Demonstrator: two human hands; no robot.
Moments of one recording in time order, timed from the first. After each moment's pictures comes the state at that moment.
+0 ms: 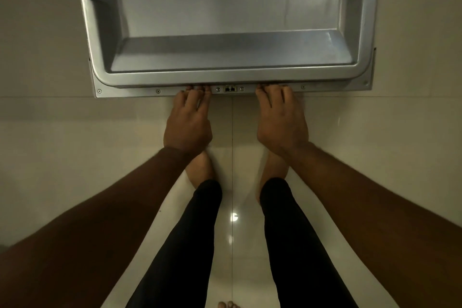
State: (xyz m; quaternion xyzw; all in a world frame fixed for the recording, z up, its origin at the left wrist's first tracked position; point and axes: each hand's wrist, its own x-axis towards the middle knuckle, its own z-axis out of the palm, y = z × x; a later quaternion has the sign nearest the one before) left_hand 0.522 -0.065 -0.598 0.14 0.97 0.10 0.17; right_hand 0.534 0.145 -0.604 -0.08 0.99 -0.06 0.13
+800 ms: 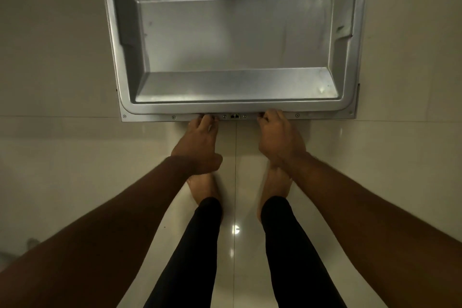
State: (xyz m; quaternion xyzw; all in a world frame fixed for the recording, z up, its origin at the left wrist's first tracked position) left_hand 0.489 -0.065 -0.583 0.16 0.89 0.08 0.41; right_hand 0.500 0.142 -0.599 -0.05 0.95 -0.18 0.26
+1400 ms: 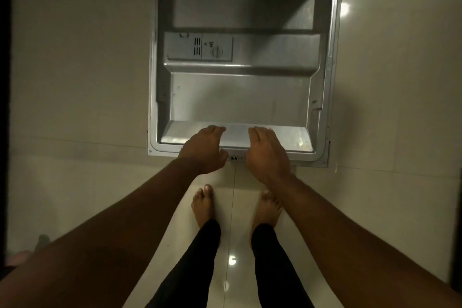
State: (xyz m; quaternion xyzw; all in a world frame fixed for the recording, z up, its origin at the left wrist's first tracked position) left_hand 0.390 -0.033 -0.460 0.06 0.91 0.16 0.37; right_hand 0.418 0.141 -0.480 -0.05 0.95 -0.22 0.23
